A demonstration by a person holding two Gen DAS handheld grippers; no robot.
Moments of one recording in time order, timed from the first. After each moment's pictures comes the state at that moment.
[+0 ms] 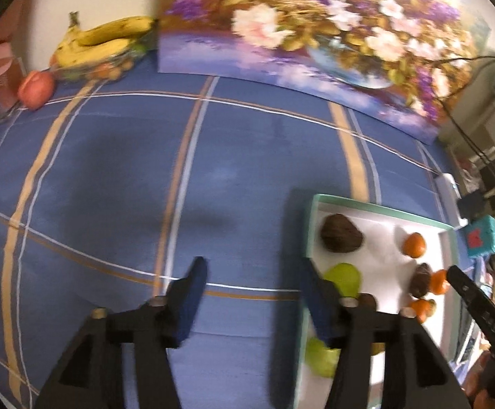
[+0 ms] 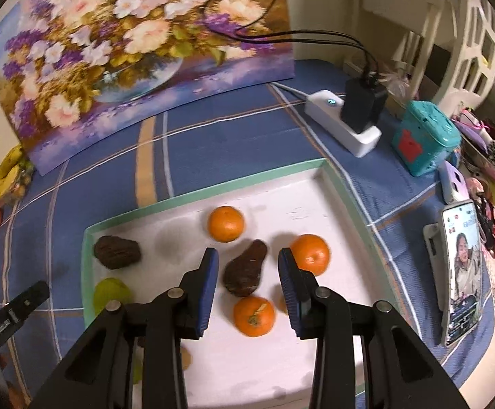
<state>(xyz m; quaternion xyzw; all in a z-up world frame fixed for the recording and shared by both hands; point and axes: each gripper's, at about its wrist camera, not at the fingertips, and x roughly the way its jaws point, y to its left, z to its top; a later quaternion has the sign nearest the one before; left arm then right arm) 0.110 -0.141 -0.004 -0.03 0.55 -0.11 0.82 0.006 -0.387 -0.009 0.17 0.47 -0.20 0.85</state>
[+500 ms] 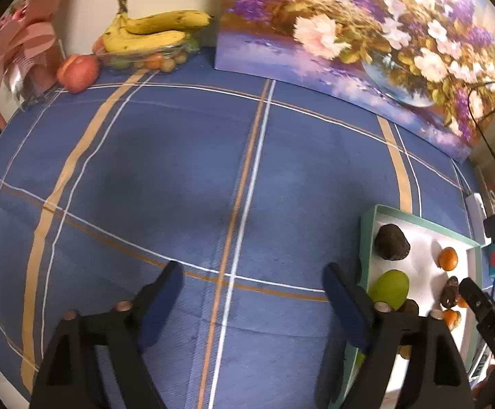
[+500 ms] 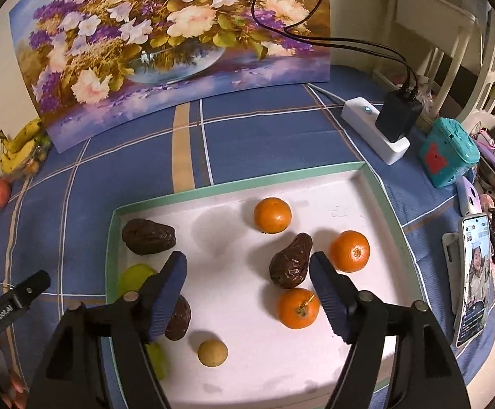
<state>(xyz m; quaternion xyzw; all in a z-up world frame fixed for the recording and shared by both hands) 0.107 -0.097 -0.009 -0.04 0.55 -0.05 0.83 0.021 -0.352 -0.009 0.14 0.48 -0.17 0.85</state>
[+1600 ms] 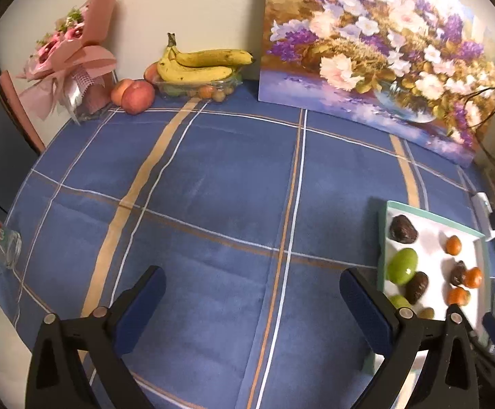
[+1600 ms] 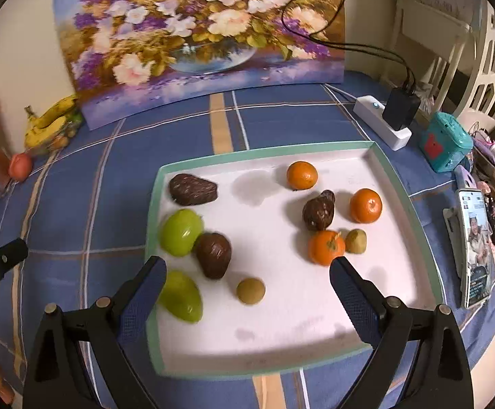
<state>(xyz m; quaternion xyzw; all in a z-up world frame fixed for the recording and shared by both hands) 0.037 -0.055 0.038 -0.01 0.50 -0.01 0.87 -0.032 -0.291 0.001 0.12 0.46 -0.15 0.87</state>
